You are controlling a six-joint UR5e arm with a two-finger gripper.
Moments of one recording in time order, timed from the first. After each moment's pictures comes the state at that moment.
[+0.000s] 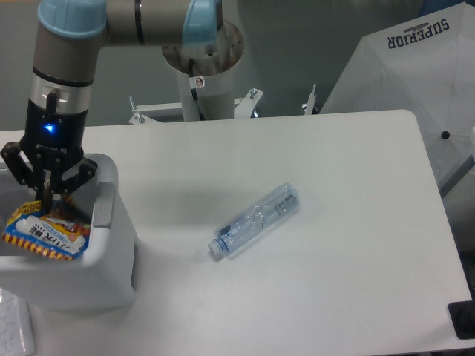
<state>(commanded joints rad) 2.03 -1.69 -1.64 -0.78 1.23 -0.03</state>
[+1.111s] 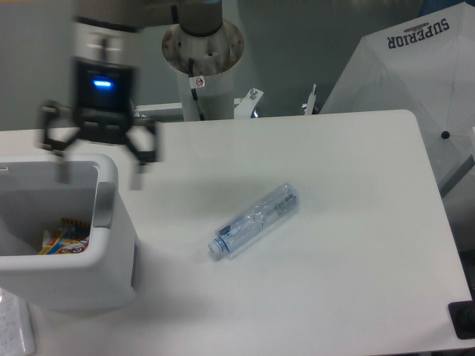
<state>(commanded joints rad) 2.41 -1.65 -1.66 -0.68 1.30 -0.06</state>
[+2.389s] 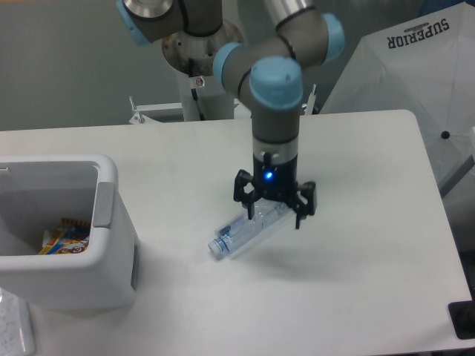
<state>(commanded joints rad) 2.45 -1.88 -1.84 -0.74 1.49 0.99</state>
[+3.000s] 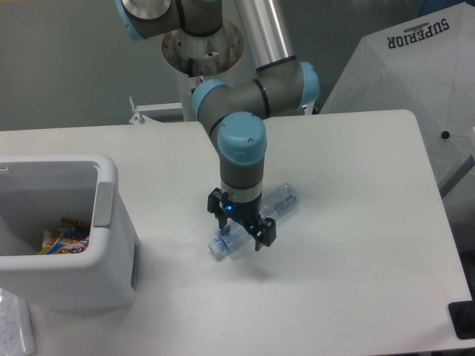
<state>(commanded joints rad) 2.36 -2.00 -1.85 -0.74 1.52 1.03</state>
